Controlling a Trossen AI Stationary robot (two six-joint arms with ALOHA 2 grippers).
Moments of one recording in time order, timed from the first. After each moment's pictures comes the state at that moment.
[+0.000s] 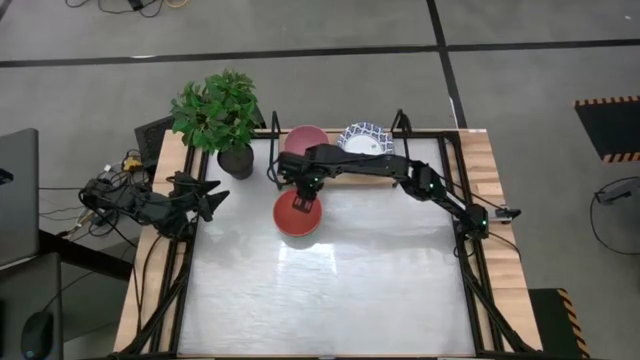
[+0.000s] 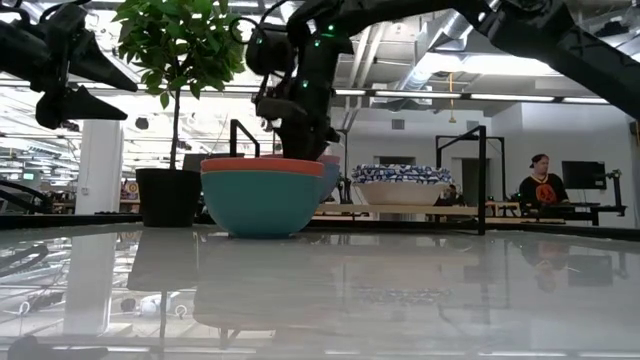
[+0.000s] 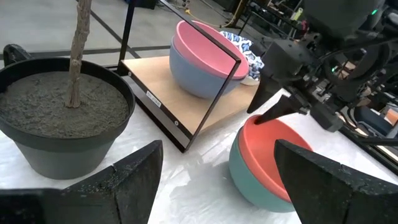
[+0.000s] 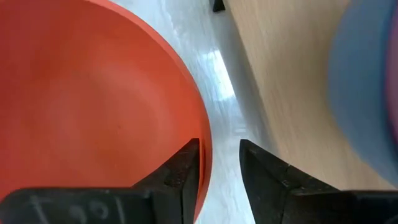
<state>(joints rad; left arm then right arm) -0.35 0.01 0.37 -0.74 -0.89 -0.78 -0.18 2.41 2.33 -1.21 0.07 0.15</state>
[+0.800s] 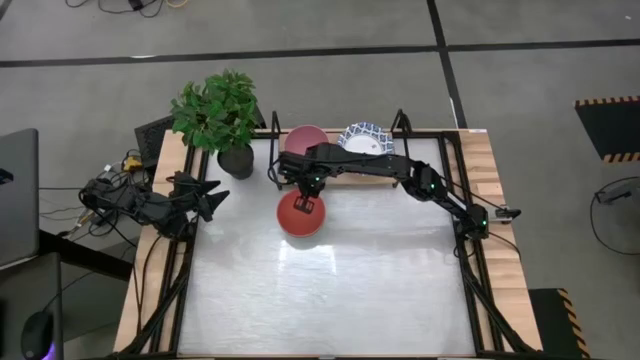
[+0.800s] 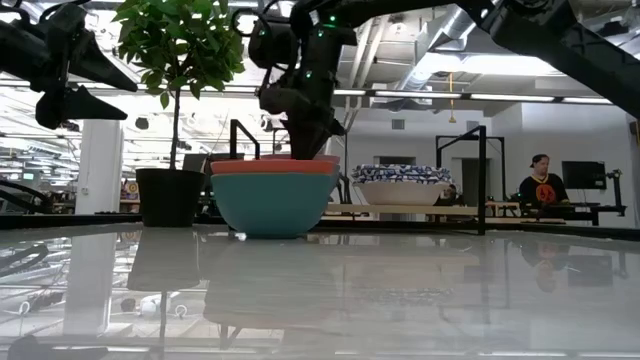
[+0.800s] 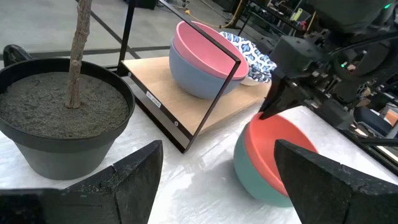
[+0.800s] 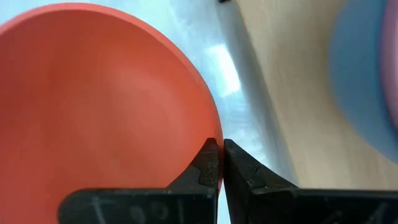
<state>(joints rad) -0.35 0.01 0.37 -0.74 -0.89 -0.78 -0.18 2.39 2.36 -1.26 0.06 0.18</state>
